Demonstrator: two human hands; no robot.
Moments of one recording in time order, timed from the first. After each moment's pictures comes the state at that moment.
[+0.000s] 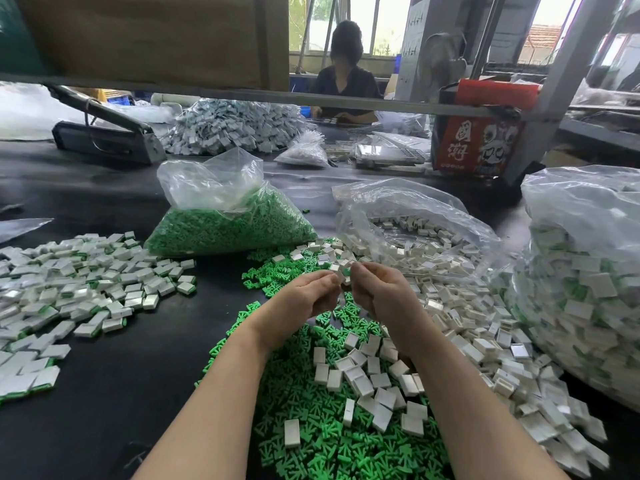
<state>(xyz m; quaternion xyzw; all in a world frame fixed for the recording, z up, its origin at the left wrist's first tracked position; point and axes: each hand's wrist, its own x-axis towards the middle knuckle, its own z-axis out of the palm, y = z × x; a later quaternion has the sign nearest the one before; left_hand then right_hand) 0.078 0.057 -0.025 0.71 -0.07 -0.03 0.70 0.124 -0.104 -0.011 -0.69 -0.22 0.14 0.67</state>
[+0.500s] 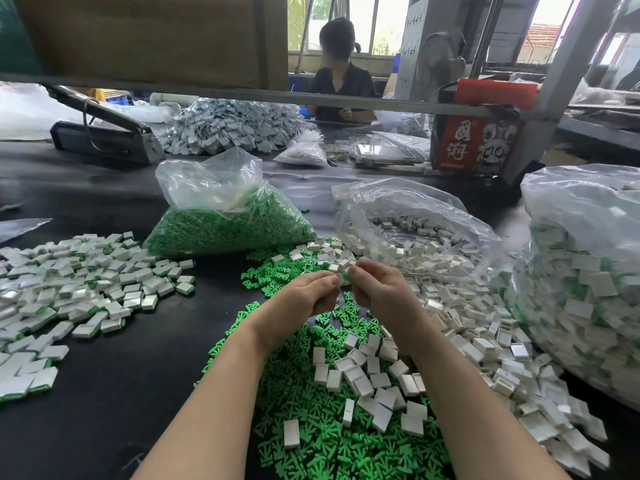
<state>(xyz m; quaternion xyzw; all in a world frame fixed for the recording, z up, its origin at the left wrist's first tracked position) 0.079 0.056 -0.023 0.72 -0.10 -0.04 0.68 0.124 -0.103 -0.011 -0.72 -0.25 0.10 0.65</state>
